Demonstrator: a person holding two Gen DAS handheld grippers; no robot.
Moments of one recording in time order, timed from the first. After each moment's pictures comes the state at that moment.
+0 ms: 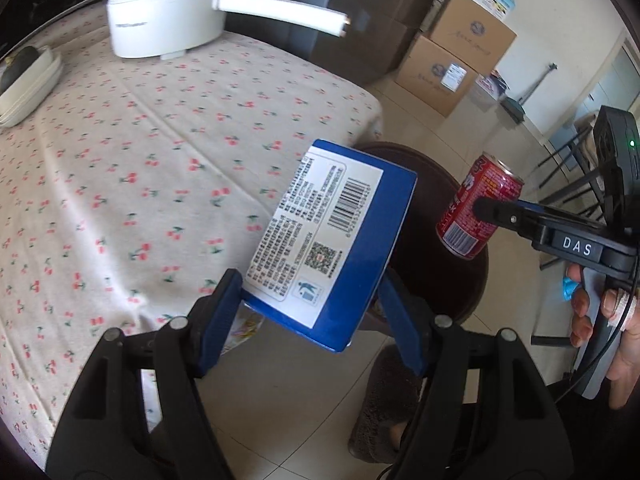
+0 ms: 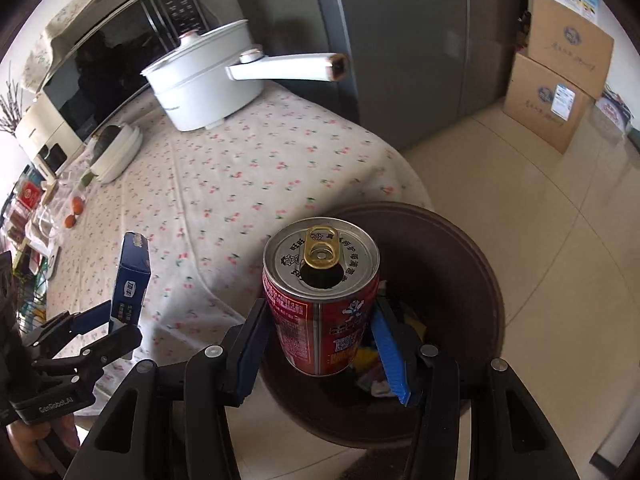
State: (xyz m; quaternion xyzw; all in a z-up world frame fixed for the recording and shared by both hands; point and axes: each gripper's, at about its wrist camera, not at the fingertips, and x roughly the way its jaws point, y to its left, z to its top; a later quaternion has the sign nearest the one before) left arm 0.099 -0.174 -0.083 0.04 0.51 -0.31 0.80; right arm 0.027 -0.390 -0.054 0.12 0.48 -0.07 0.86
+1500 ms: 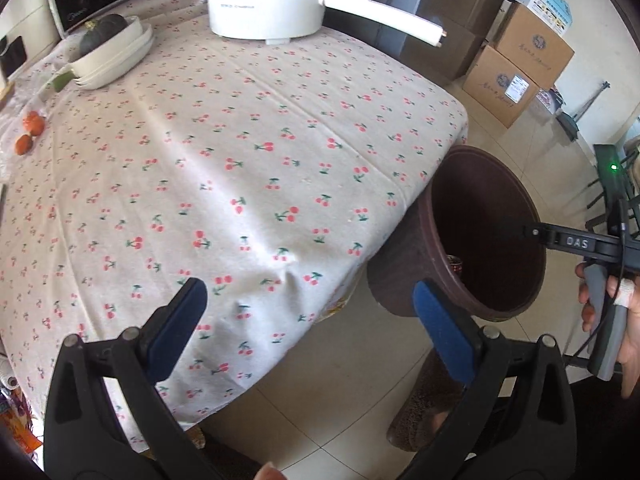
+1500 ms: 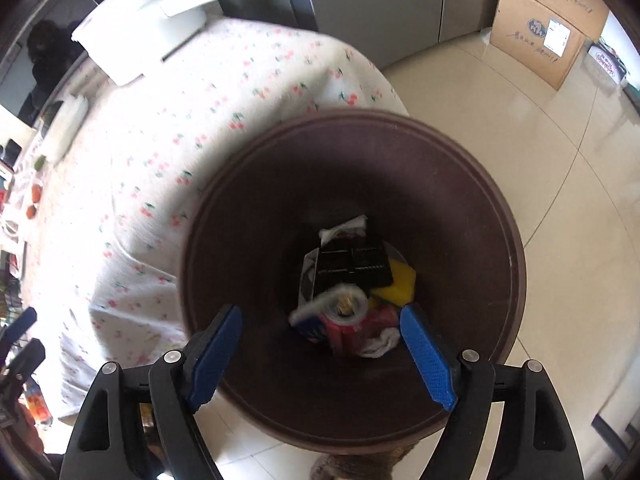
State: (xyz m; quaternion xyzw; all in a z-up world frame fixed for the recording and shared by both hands) left arm 0.095 -0.080 -0.067 0.05 0.52 -0.17 0.84; right arm 0.046 -0.393 -0.103 0.15 0.56 -0.08 0.81
